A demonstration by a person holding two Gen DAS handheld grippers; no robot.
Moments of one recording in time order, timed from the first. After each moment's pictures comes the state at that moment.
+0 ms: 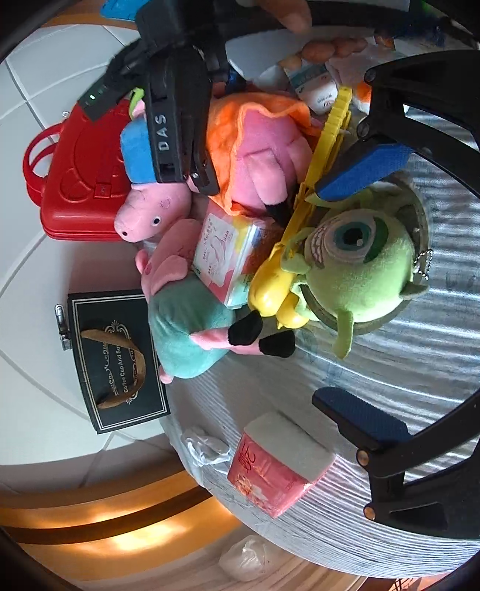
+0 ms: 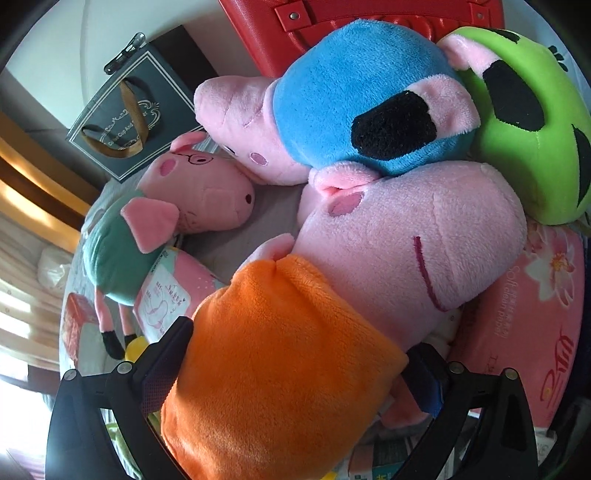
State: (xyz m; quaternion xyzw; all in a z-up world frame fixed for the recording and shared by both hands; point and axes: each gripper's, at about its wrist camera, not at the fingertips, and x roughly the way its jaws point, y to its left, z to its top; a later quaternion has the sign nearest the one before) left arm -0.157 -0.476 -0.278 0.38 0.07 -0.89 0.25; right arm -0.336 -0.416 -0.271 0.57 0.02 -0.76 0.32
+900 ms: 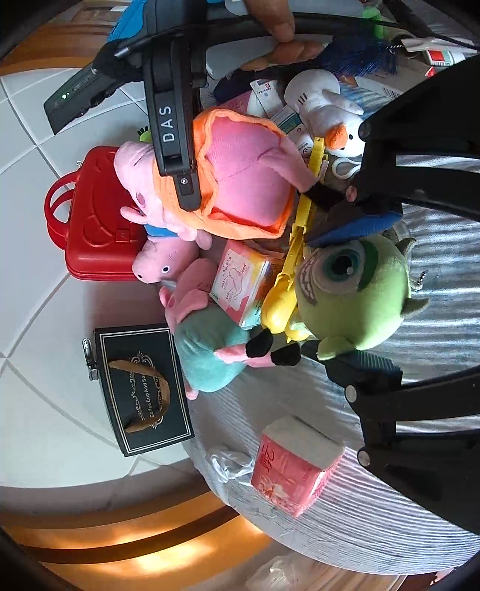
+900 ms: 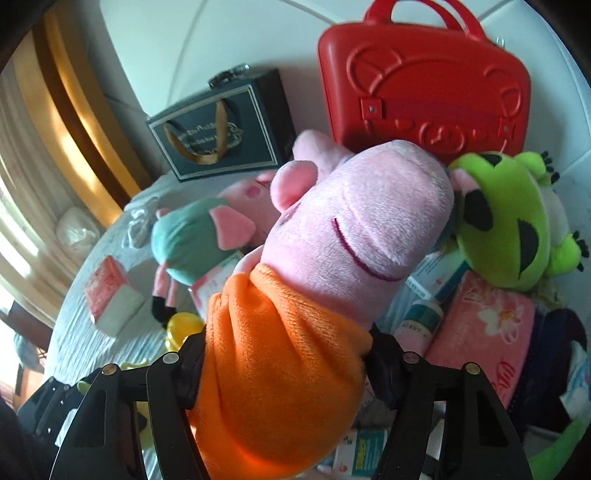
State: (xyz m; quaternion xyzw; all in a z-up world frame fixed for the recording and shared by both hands) left arm -0.114 -0.463 -0.238 0.36 0.05 -0.91 0.17; right arm -0.287 -0.396 -0.206 0.43 0.08 -0.80 0.41
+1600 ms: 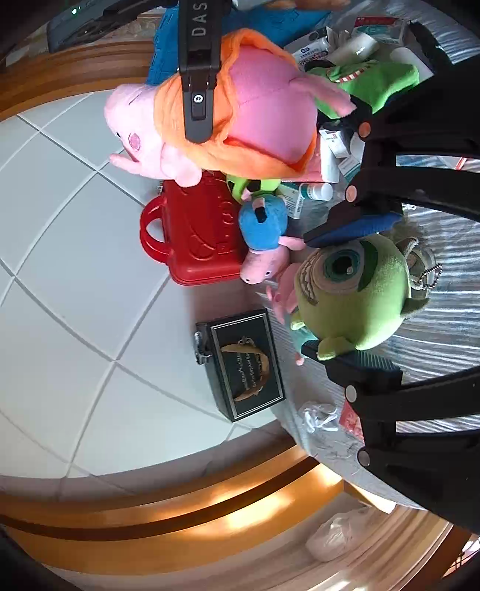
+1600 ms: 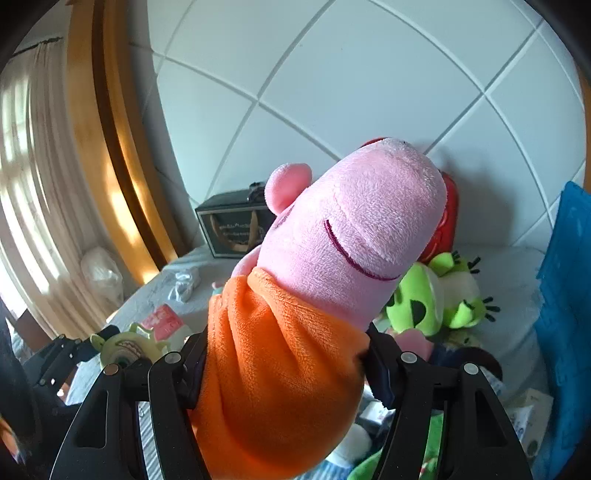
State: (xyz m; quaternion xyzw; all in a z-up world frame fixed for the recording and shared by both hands) left arm -0.080 -0.384 -0.095 0.26 -0.04 -0.94 0.22; right arm -0.211 -0.278 -0.054 0.29 0.05 -0.85 0.43
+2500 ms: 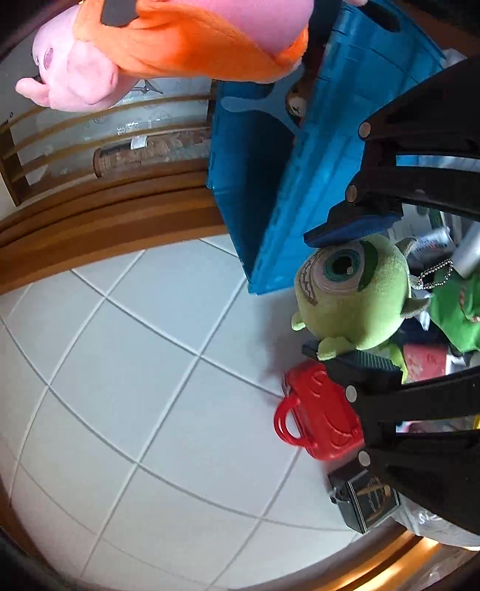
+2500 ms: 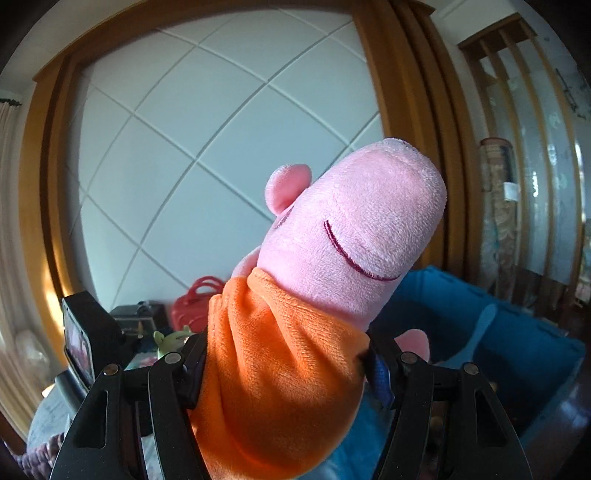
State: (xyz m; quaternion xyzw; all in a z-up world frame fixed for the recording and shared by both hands) left arm -0.188 -0.062 0.026 0.16 -0.10 -0.98 0.01; right arm -0.141 0.097 0.110 0.12 -0.01 -0.97 0.22
